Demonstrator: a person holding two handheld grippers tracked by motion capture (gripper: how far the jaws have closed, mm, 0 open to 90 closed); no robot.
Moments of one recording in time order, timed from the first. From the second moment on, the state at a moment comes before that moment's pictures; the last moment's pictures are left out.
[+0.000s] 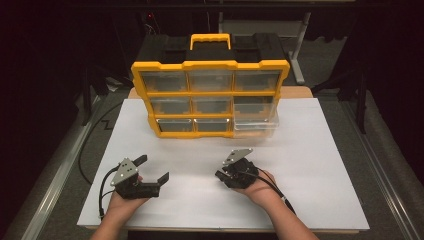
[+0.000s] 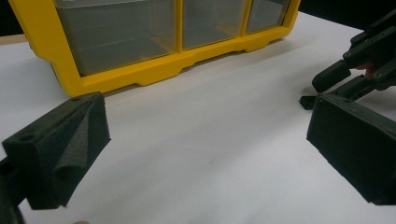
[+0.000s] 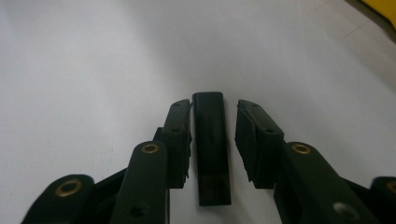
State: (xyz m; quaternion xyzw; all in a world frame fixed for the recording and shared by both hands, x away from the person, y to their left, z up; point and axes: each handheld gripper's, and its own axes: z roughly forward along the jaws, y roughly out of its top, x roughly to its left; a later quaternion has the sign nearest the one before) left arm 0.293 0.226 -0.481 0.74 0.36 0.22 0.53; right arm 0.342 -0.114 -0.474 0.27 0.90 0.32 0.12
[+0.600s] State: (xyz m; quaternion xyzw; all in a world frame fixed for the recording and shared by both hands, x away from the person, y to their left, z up) left arm 0.292 0.226 -0.480 0.73 0.36 0.22 0.53; right arm 0.349 -0.105 -0.475 0.27 0.92 0.28 0.10
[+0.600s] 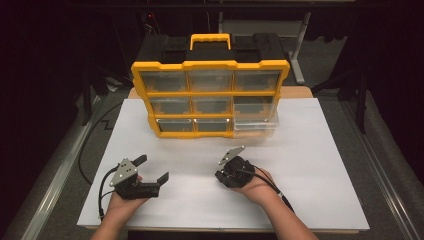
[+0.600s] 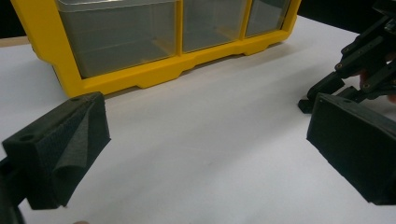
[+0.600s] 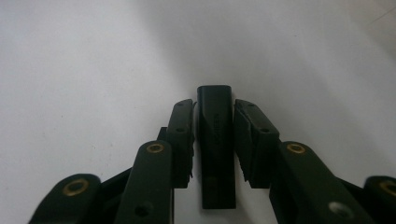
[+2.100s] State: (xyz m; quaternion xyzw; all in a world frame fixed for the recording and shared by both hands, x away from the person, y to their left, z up) left arm 0.292 0.229 -0.481 0.73 0.36 0.22 0.53; right arm 0.346 -0.125 -0.459 0.27 0.91 0.30 0.10
